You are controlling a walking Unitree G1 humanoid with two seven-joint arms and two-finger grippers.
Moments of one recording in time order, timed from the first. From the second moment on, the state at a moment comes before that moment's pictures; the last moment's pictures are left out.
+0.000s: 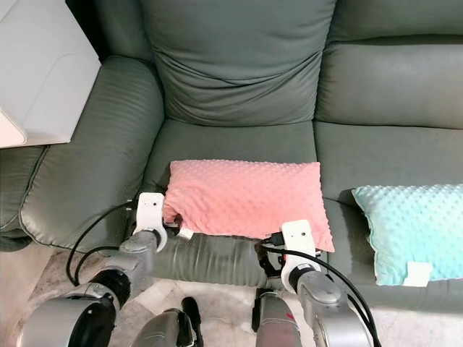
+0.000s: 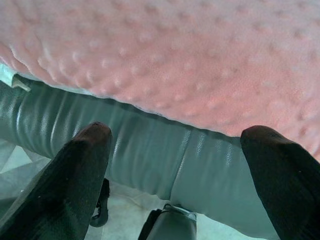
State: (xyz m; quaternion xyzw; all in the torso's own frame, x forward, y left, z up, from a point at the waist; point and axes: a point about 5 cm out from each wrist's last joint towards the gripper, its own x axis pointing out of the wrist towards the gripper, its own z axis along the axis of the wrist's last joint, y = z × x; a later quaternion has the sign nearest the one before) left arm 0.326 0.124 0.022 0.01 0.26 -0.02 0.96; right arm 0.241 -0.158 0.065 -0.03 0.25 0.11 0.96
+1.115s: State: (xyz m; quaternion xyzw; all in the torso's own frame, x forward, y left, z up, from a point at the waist) left arm 0.285 0.165 0.012 -0.02 0.18 -0.11 0.98; right arm 0.267 -0.158 0.060 -0.05 0.22 0.09 0.97
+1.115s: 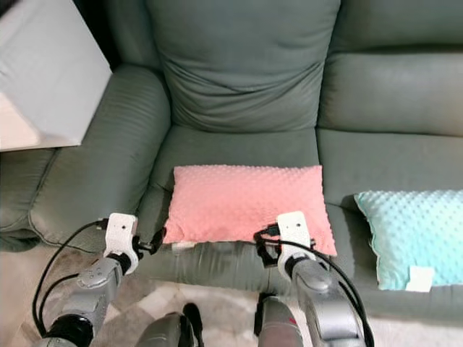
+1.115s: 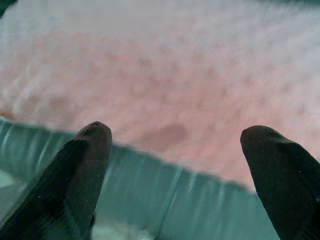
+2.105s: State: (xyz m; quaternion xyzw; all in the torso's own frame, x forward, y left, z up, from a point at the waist) left arm 0.305 0.166 0.044 -0.04 0.12 -0.04 0.99; right arm 0.288 -0.181 0.073 -0.05 0.12 0.01 0.99
